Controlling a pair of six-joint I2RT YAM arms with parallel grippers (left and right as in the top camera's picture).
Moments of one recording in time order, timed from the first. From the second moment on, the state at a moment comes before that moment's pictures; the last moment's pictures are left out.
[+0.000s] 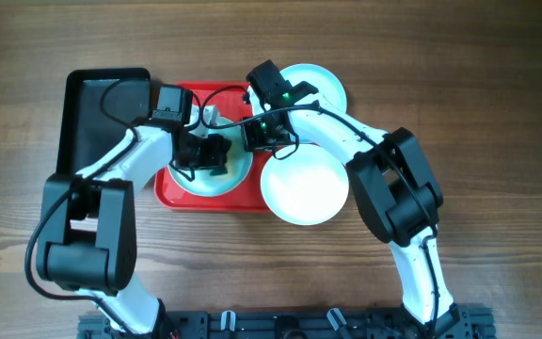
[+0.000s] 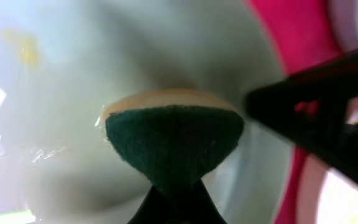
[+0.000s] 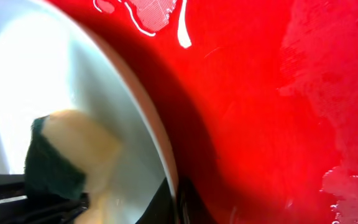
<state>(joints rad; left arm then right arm) -0.16 1.84 1.04 -0.50 0.41 -0.14 0.59 2.27 1.68 -0.68 -0.37 0.41</state>
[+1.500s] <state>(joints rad) -0.20 1.95 1.21 -0.69 0.31 -0.36 0.57 2.27 1.68 -0.67 -0.36 0.42</state>
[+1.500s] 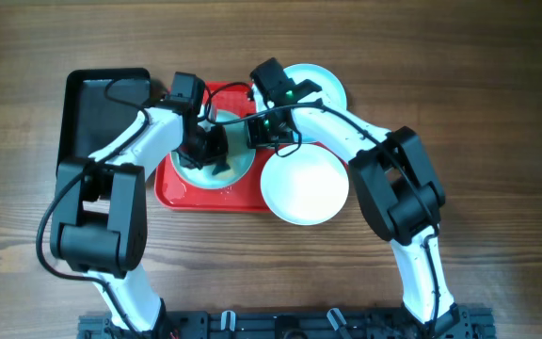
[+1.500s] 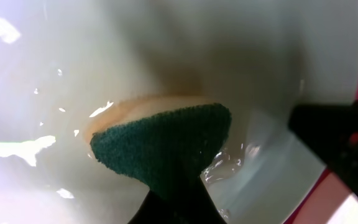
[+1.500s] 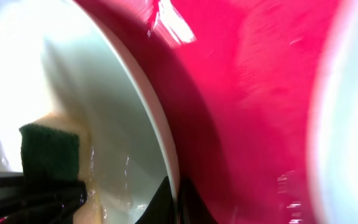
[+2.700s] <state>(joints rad) -0.18 2.05 1.32 -0.57 0.41 -0.27 0.57 2.27 1.68 -0.68 -0.35 0.43</state>
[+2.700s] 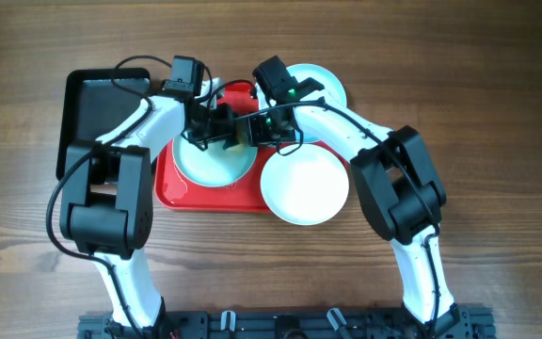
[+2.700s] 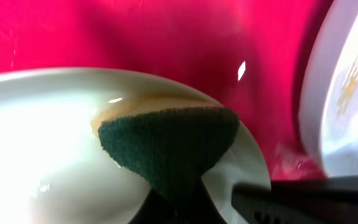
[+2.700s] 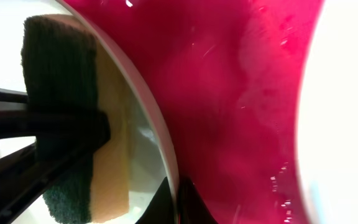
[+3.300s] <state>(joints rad) -0.11 2.04 1.43 -1.00 0.08 -0.24 0.60 2.27 1.68 -0.69 -0.38 0.42</state>
